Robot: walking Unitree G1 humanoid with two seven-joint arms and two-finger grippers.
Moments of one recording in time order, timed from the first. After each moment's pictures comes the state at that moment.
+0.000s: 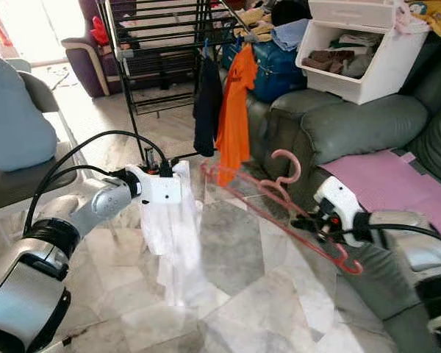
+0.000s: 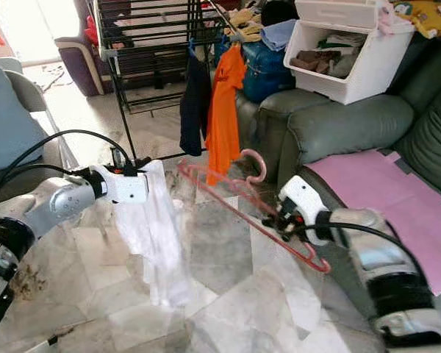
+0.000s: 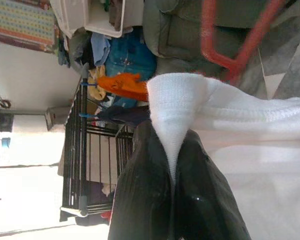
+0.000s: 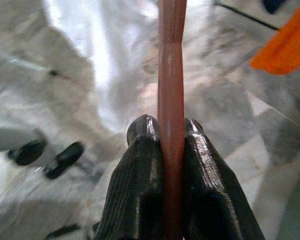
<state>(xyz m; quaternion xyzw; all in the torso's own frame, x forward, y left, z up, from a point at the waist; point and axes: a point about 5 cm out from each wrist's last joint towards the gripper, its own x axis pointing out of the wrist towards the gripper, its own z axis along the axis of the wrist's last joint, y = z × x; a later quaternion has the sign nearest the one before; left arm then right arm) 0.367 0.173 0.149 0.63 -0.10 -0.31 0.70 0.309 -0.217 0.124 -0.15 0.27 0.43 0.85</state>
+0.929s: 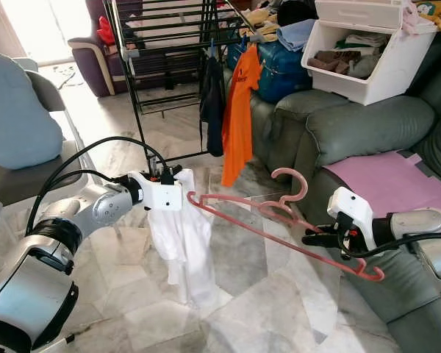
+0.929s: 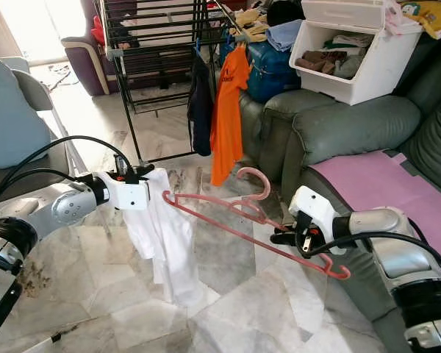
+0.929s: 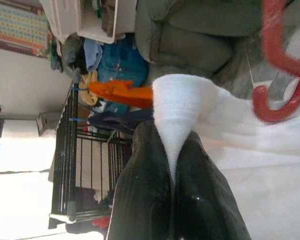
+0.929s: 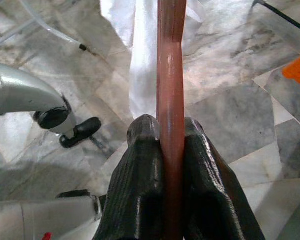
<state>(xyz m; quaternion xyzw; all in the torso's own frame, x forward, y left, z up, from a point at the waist) 0.362 0.172 0.140 0.62 -0.11 -0.33 0.70 0.296 -0.231 0.132 -0.19 0.27 0.49 0.81</state>
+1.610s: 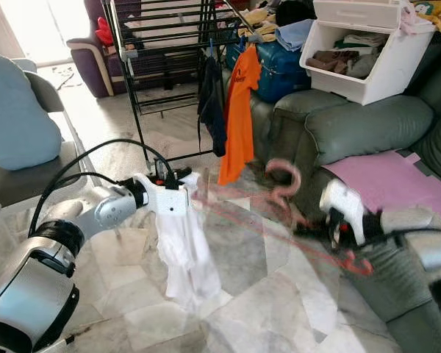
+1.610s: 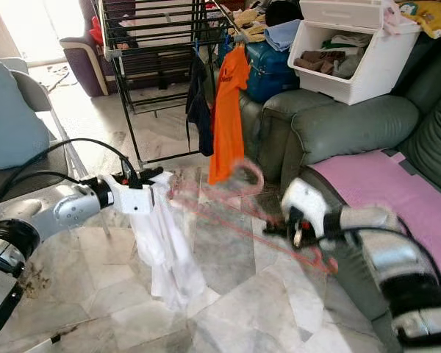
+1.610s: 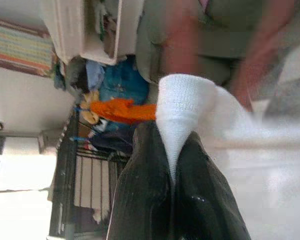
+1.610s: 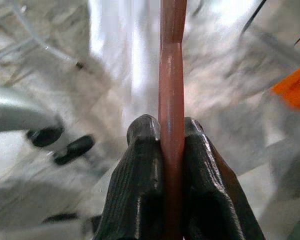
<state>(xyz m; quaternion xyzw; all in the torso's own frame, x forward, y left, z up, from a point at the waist) 0.356 0.165 0.134 0.61 -0.13 -0.35 0.70 0.312 -0.220 0.146 -0.19 0.22 0.50 0.82</state>
